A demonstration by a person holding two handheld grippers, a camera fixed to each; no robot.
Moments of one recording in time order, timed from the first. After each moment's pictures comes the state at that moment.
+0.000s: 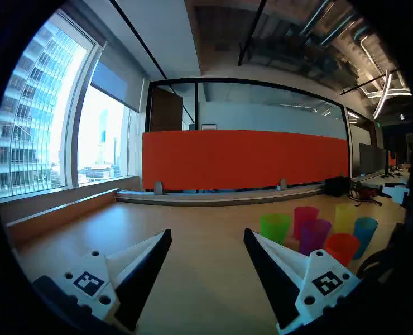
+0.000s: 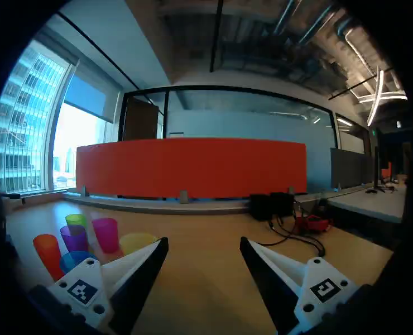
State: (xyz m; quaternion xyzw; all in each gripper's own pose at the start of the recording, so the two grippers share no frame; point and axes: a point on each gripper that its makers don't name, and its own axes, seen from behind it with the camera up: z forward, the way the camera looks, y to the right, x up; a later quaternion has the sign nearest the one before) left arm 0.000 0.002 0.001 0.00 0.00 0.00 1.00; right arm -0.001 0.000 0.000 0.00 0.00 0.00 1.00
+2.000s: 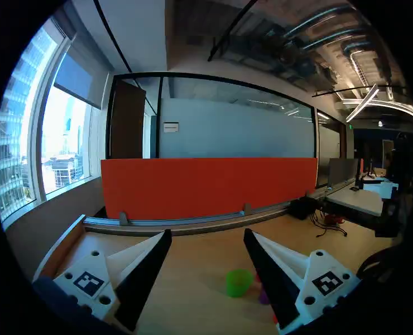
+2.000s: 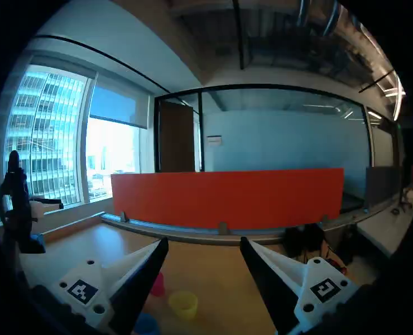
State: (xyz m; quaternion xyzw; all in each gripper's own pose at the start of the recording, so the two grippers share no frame) left arm 0.195 0.036 0.046 -0.14 -0.04 -0.01 0.99; right arm 0.203 -0.046 0.007 0.14 -0.03 0.02 0.99
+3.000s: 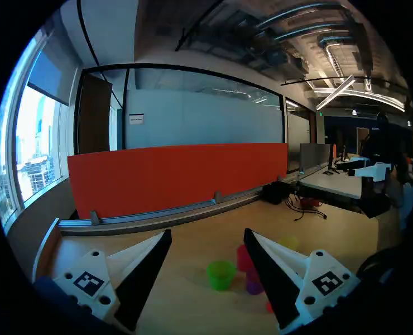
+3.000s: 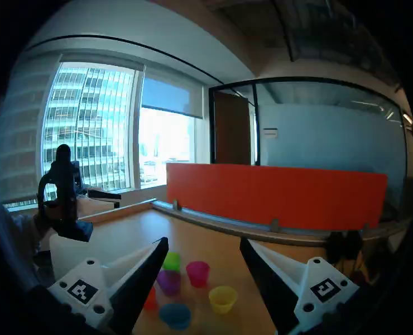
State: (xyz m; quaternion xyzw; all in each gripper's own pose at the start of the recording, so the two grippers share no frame) left arm 0.167 0.067 0.056 -0.24 -0.07 0.02 0.97; right arm 0.203 -0.115 -0.027 0.31 -0.06 -0.01 0.95
